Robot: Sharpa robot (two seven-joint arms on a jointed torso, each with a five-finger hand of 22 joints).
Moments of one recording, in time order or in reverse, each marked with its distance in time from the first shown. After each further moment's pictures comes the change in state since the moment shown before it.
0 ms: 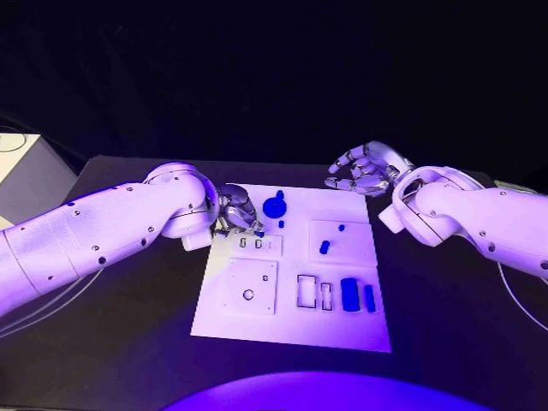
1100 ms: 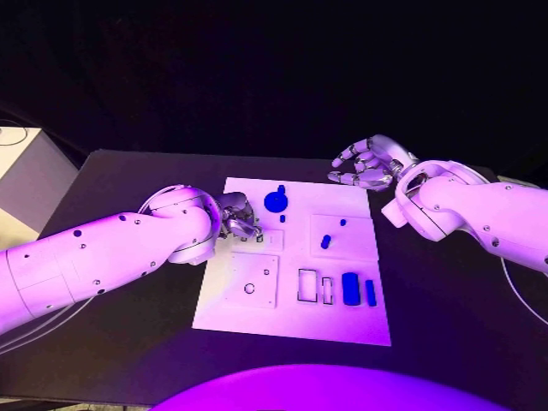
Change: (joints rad) left arm -0.086 -0.040 -0.023 0.095 -0.228 -0.221 0.000; left_hand -0.040 -0.018 0.034 -0.034 0.009 0.023 -0.009 0.013 -0.020 0.040 -0.011 0.019 0.025 -0.004 -0.011 0.013 0.000 0.000 0.029 -0.015 0.017 0.034; right arm 0.000 -0.003 0.000 -0.002 0.000 -0.001 0.003; right_hand 0.000 0.000 0.000 0.000 0.004 0.000 0.000 0.000 0.000 0.000 0.000 0.000 0.000 0.000 0.000 0.000 0.000 0.000 0.000 0.000 -0.004 0.000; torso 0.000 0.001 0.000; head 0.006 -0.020
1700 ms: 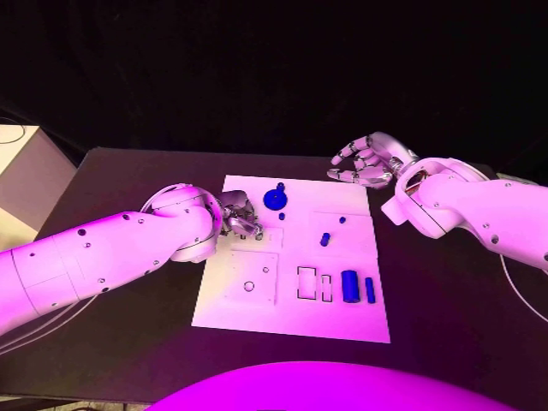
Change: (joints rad) left arm -0.005 0.015 0.000 -0.021 -0.013 0.000 0.008; left_hand 0.000 0.000 0.000 0.000 0.003 0.000 0.000 0.004 0.000 0.000 0.000 0.000 -0.004 0.004 -0.004 0.000 0.000 0.000 0.000 0.000 0.000 0.003; right arm 0.000 -0.001 0.000 0.001 0.000 0.000 0.000; right_hand 0.000 0.000 0.000 0.000 0.004 0.000 0.000 0.000 0.001 0.000 0.000 0.000 0.000 0.000 0.000 0.000 0.000 0.005 0.000 0.000 0.000 0.000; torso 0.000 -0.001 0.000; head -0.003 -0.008
